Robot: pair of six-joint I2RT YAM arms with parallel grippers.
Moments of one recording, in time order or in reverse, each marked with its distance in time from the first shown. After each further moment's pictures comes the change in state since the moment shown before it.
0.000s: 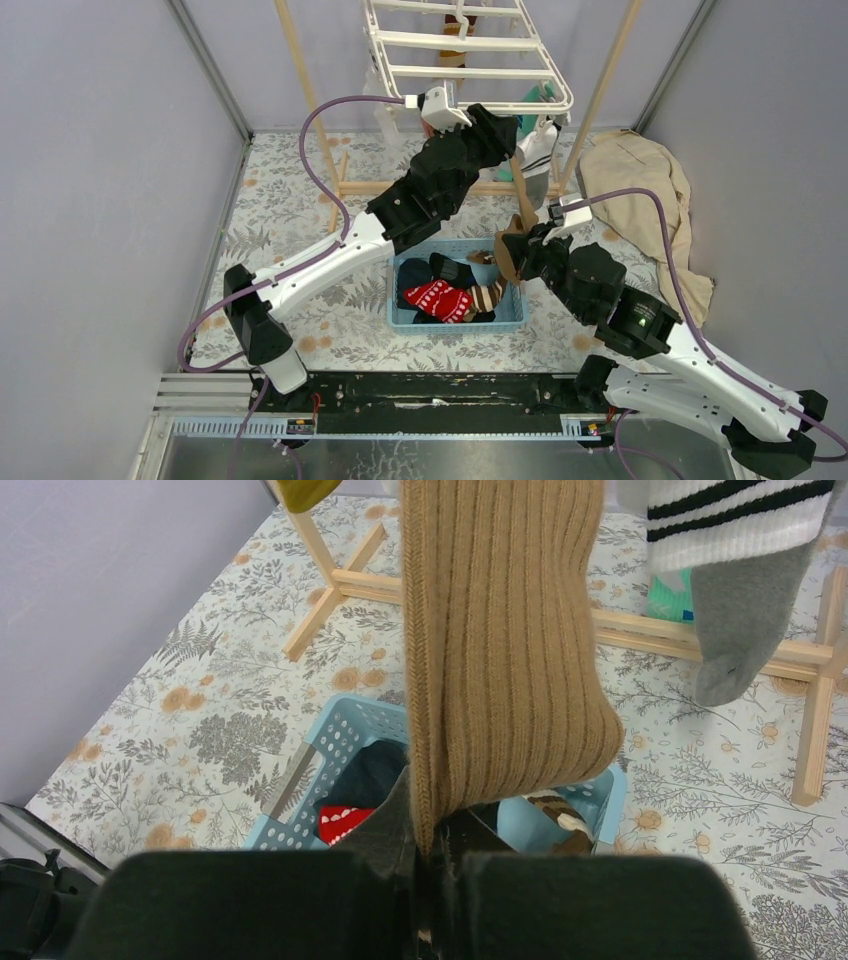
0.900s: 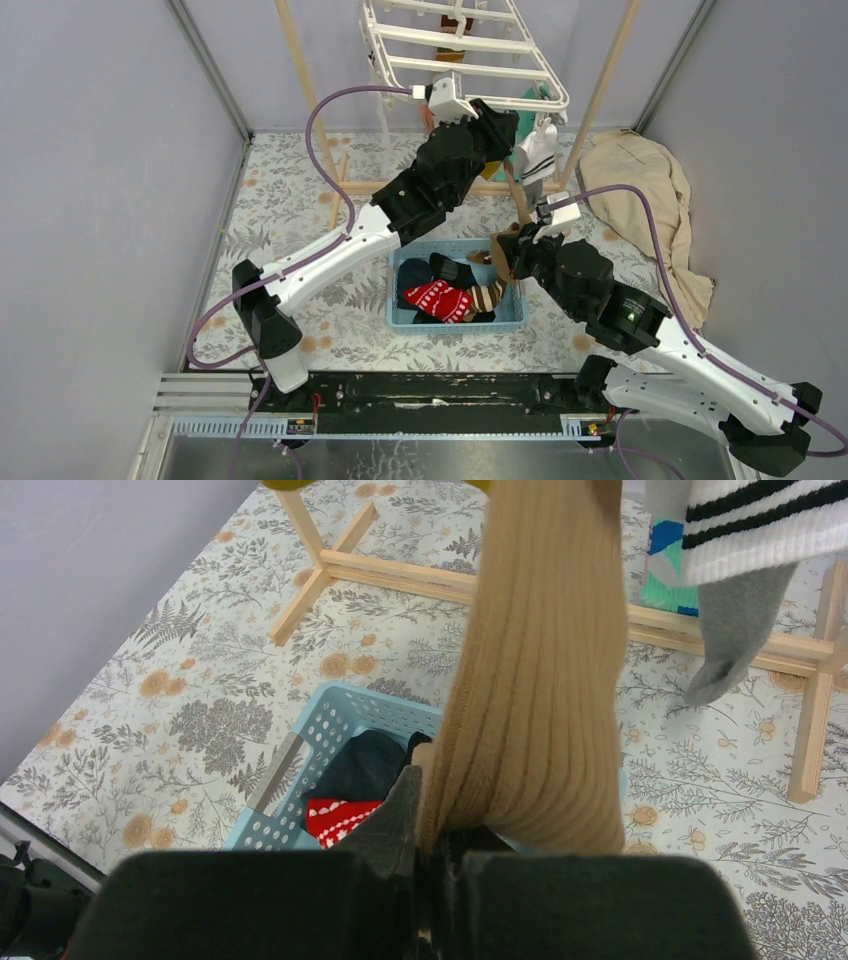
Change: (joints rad) left arm 0.013 0.051 0.083 -0.053 0.039 0.002; right arm 0.000 0.052 0.000 0.008 0.000 -0.014
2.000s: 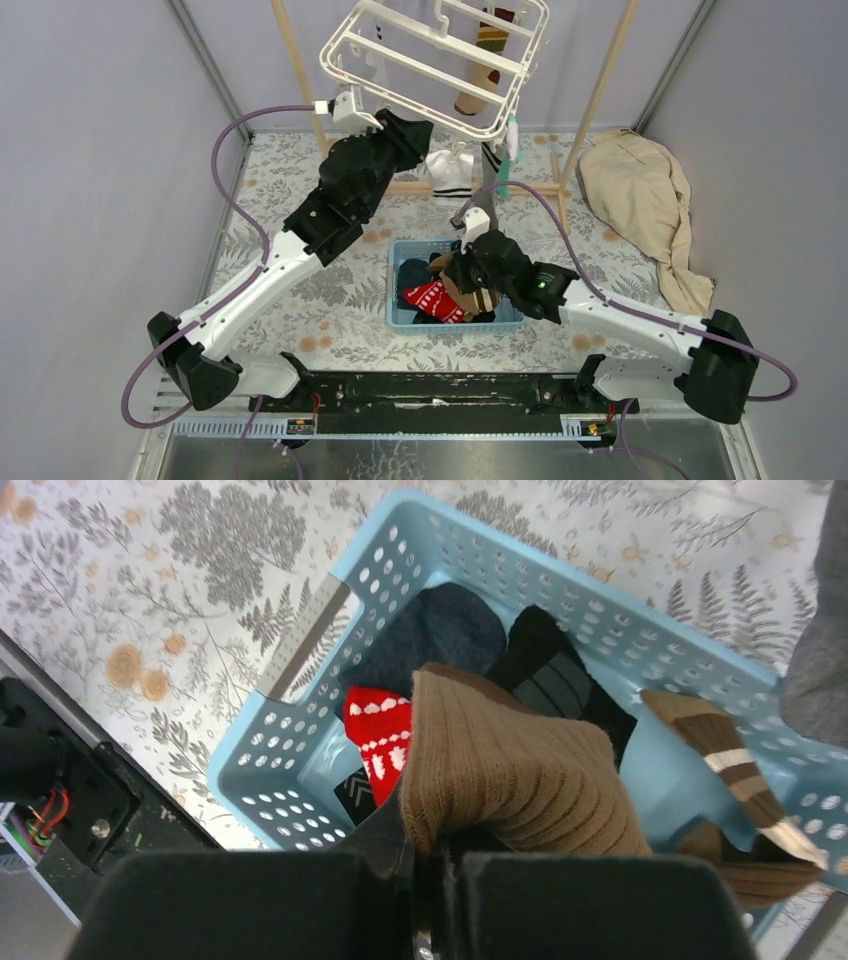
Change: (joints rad) left arm 0.191 -0.396 -0.399 -0.018 0.116 -0.003; right arm 0.002 0.414 -0.022 0.119 -0.303 0.039
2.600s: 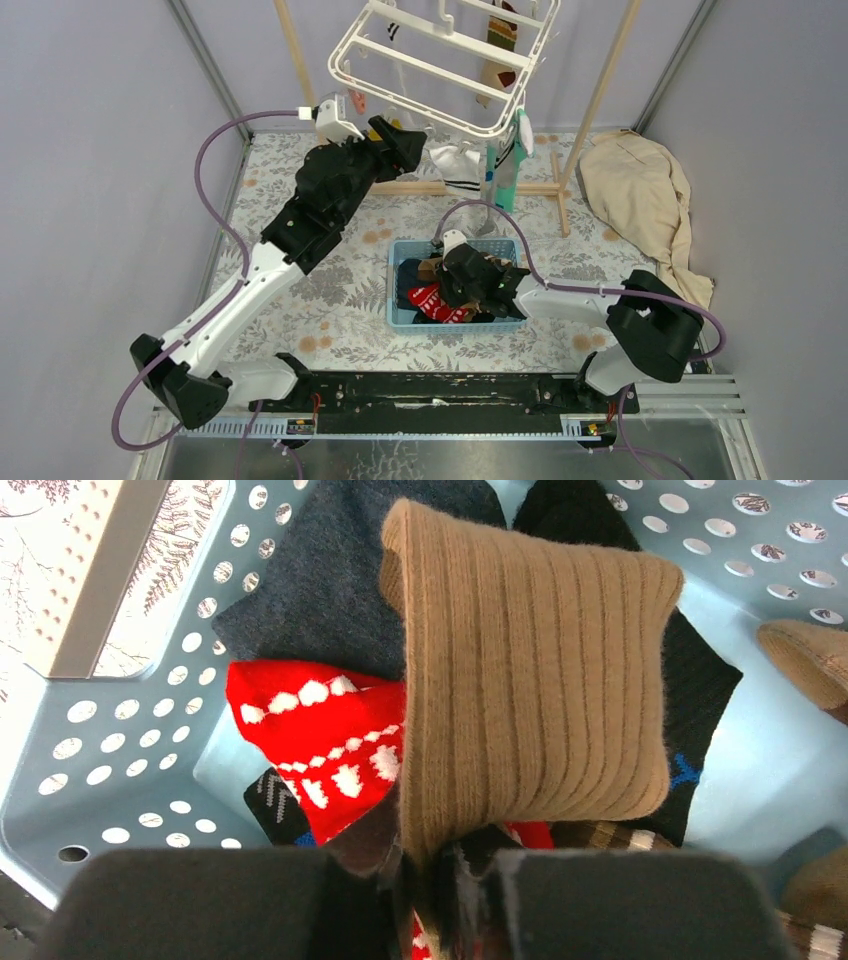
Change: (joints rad) left arm 0.101 -0.101 -0.102 -0.050 0.145 0.015; right arm 0.000 0.341 -0.074 0.174 -0.042 0.049
